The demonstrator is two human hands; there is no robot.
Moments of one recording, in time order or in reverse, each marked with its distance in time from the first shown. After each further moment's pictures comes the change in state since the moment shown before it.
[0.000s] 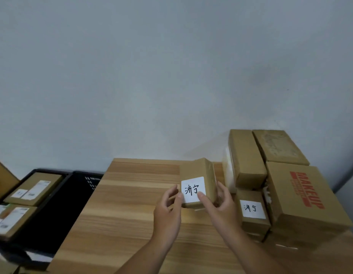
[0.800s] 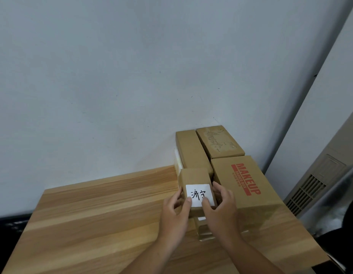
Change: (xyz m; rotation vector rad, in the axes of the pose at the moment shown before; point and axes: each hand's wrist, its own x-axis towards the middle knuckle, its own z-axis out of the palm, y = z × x) left_hand 0.022 -0.005 0.138 0.194 -0.401 -0.031; right_hand 0.020 -0.007 -0.103 -0.303 0.459 -0.007
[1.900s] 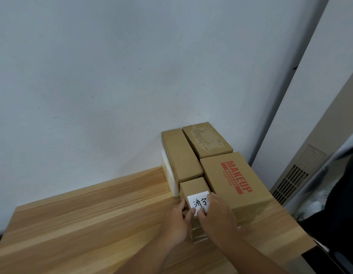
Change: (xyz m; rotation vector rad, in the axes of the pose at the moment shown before) left_hand 0.041 -0.014 0.023 0.406 -0.389 0.028; right_hand 0.021 0.018 0.002 -0.654 -0.066 -0.051
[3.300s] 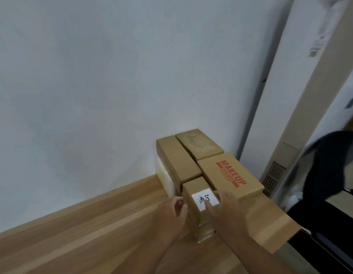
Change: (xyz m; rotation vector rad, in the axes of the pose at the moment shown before) left_hand -0.026 -0.017 -0.053 0.205 0.190 0.207; right_hand -0.035 -0.012 -0.002 0.084 0.228 0.069
